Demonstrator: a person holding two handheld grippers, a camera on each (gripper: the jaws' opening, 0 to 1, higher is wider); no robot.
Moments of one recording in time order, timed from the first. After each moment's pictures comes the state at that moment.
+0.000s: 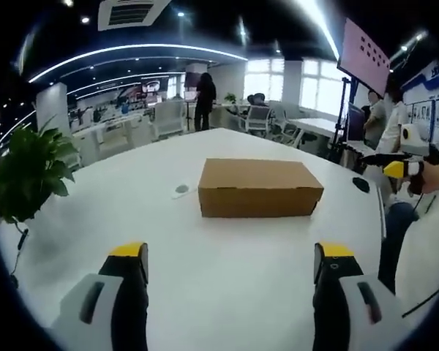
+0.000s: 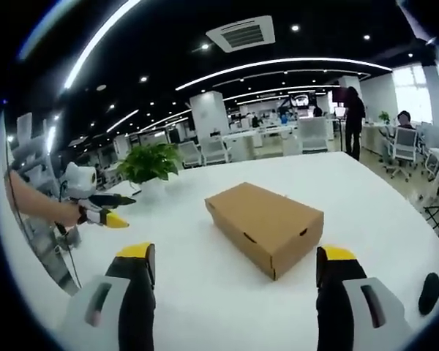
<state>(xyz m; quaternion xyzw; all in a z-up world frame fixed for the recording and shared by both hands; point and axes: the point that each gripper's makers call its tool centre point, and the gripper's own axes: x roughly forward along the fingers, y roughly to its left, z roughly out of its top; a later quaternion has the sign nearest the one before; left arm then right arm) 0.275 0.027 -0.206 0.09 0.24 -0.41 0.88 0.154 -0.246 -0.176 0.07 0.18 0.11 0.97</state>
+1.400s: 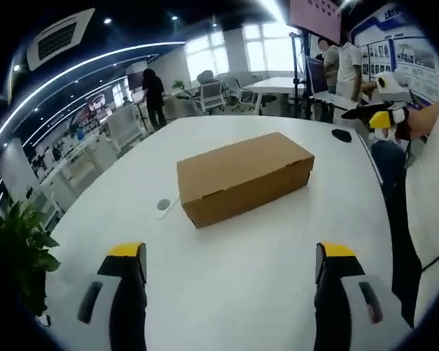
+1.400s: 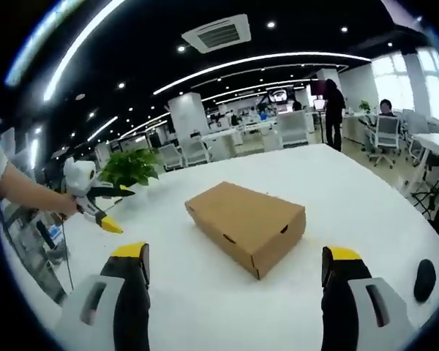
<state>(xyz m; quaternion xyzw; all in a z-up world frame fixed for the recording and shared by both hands) 0.318 -0.010 -0.205 0.24 0.24 -0.50 0.80 0.162 -0.272 -0.190 0.05 0.22 0.04 0.97</state>
